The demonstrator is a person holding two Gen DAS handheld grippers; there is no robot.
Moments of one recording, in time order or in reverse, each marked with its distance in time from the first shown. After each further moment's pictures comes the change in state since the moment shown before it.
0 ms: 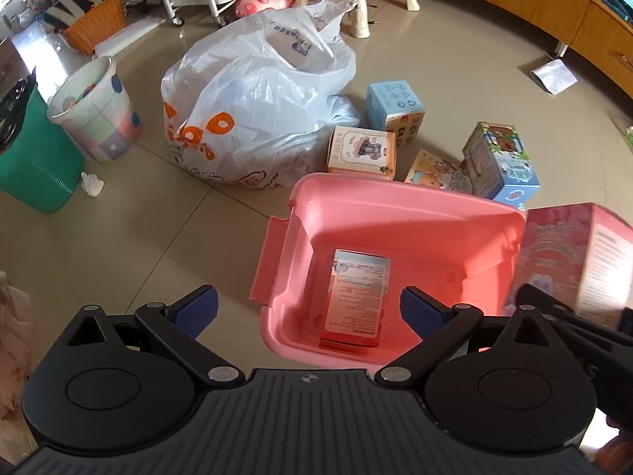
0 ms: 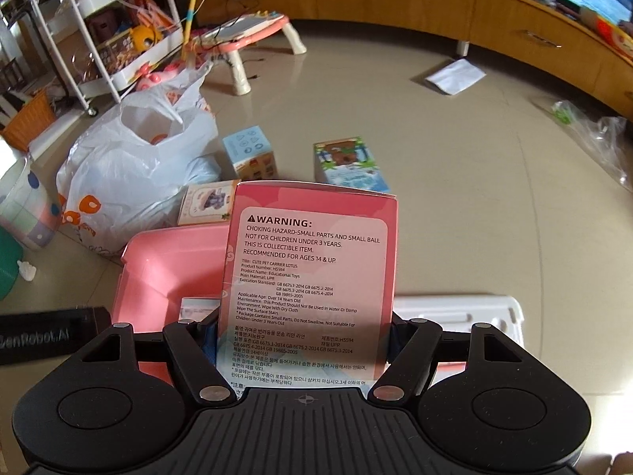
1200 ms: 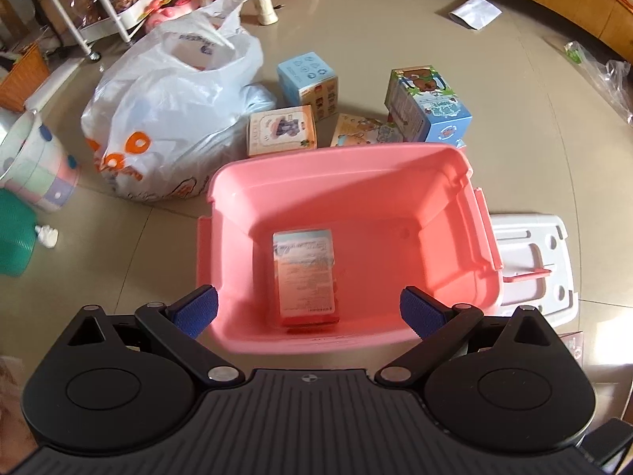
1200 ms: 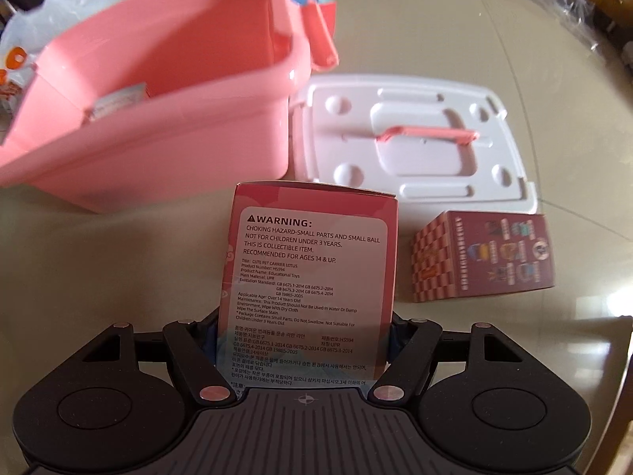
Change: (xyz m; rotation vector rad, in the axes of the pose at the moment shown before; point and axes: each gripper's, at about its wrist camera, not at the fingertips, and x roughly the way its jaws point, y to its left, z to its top) left arm -0.001 -0.042 -0.020 0.253 0.027 -0.099; right arm 0.039 -0.030 -0.188 0.115 0.262 -0.111
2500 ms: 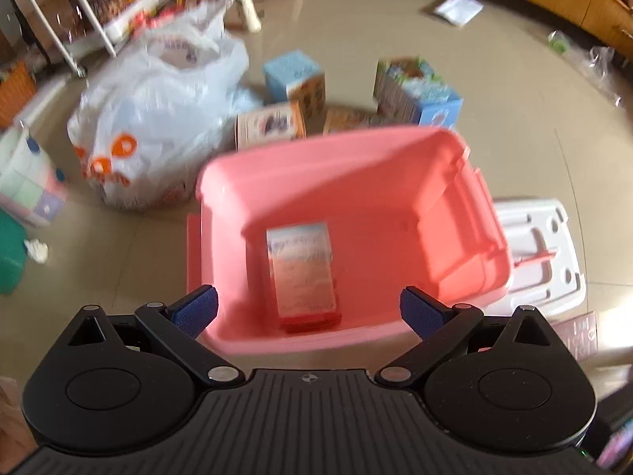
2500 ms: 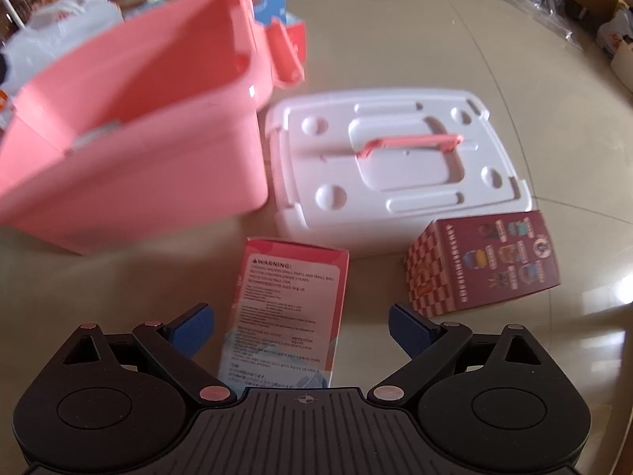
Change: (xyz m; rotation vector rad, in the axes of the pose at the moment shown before) left arm 0.024 0.008 -0.016 0.060 -0.022 -0.023; right arm 0.037 -0.011 0.001 0.094 -0.076 -0.009
